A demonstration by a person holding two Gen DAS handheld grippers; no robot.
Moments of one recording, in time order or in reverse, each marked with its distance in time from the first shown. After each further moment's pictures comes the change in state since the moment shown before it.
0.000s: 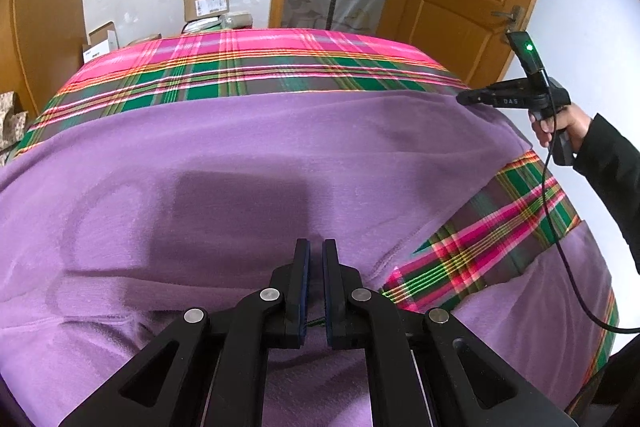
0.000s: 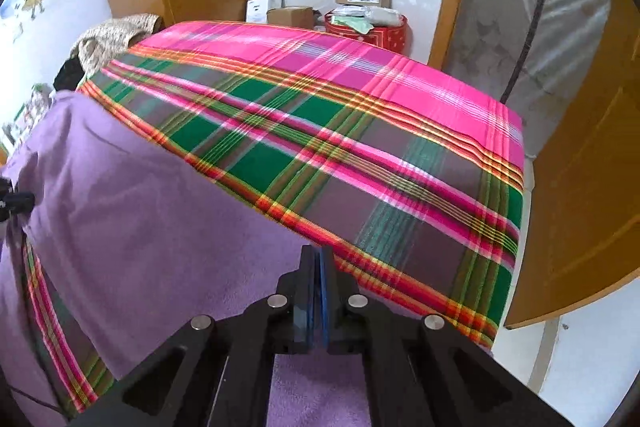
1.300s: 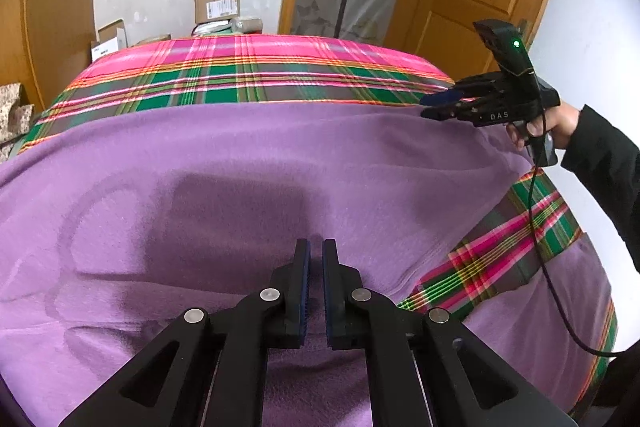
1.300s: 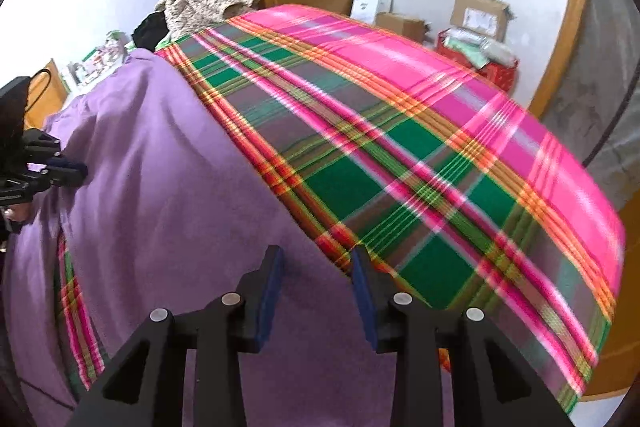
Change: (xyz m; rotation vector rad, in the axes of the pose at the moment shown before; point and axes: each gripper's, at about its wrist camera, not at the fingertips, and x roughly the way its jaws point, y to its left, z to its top) left arm -0.003 0.016 -0.001 -0.039 -0.030 -0.001; right arm 0.046 0.100 0.036 -0.289 0.039 0.249
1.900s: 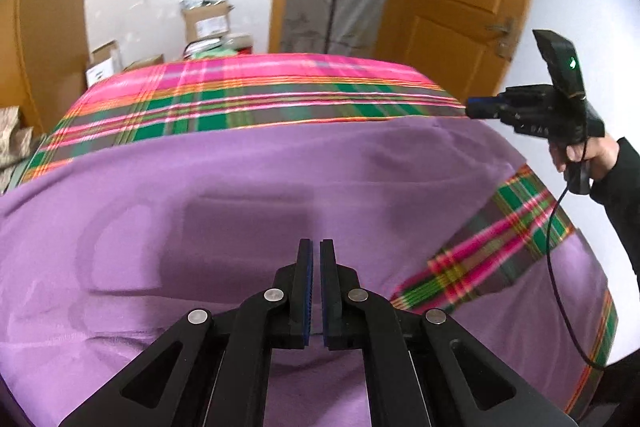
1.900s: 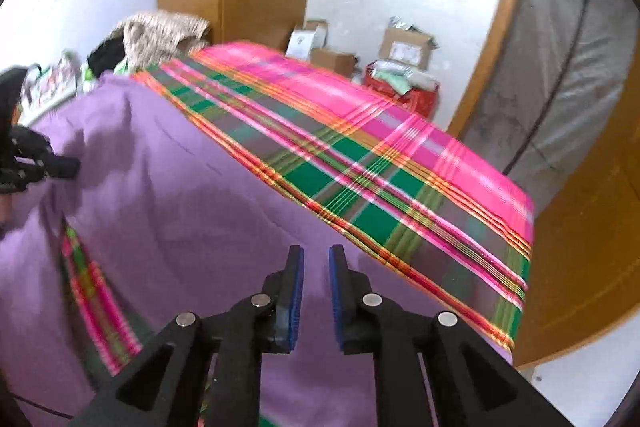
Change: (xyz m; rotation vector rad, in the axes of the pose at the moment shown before) left arm -0.014 -0.011 0.009 0.040 -0.039 0.005; right arm -0.074 0.043 -0.034 0.056 -0.105 -0.272
